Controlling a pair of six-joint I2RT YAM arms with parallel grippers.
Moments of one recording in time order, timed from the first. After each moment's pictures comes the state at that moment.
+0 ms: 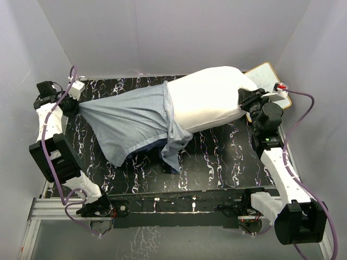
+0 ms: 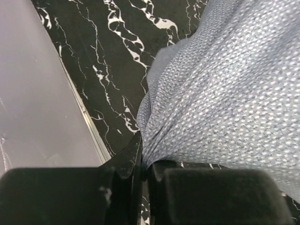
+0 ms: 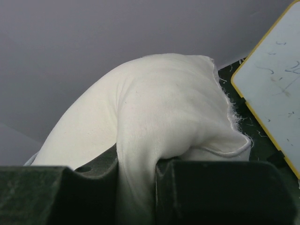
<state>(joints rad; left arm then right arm) 0.45 1.68 1.44 -0.70 0.39 0.83 0.04 1.00 0.75 0.34 0.02 0.58</state>
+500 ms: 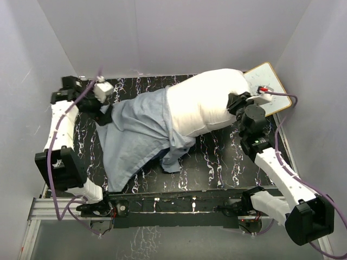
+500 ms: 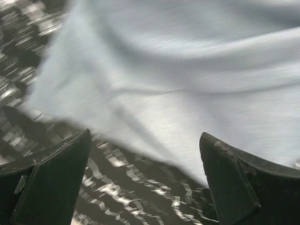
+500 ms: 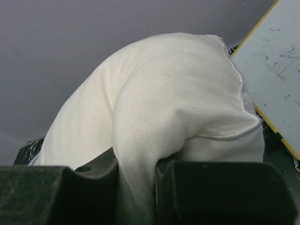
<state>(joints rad) 0.28 1.59 1.51 -0.97 0.57 0.84 0.24 0.99 0.75 0.26 0.31 0.51</state>
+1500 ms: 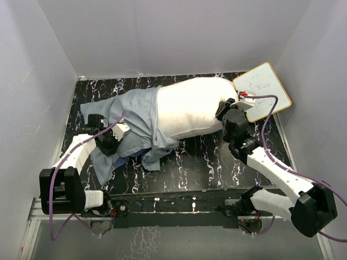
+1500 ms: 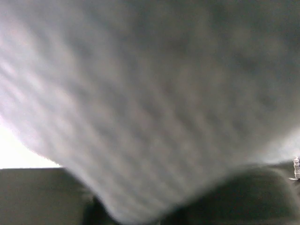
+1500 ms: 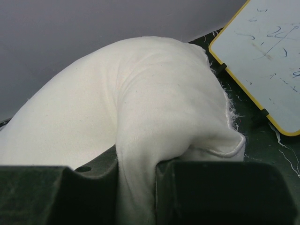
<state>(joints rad) 0.01 1.28 0.79 -0.75 0.29 0.83 0.52 1.07 0.74 0.24 0.65 0.42</state>
